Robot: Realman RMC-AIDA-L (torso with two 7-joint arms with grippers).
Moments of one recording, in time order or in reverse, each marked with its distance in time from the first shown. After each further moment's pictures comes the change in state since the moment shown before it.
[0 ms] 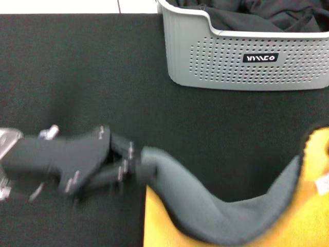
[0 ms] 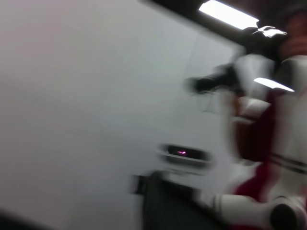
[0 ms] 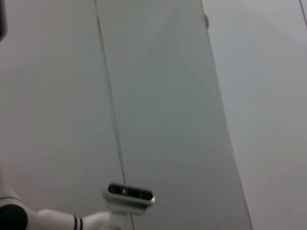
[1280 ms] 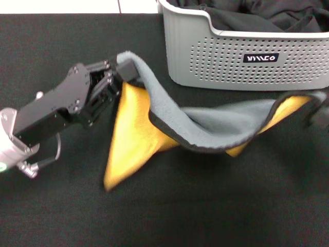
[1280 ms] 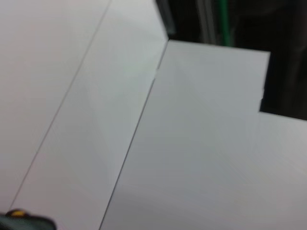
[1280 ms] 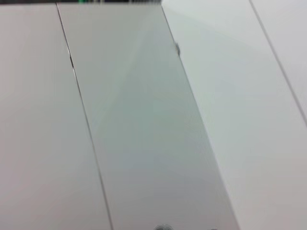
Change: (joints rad) left arm -0.055 -0.110 -0.436 -0.361 0.038 -0.072 0.334; right arm 0.290 -0.071 -0.242 0.598 0.273 -0.005 -0.288
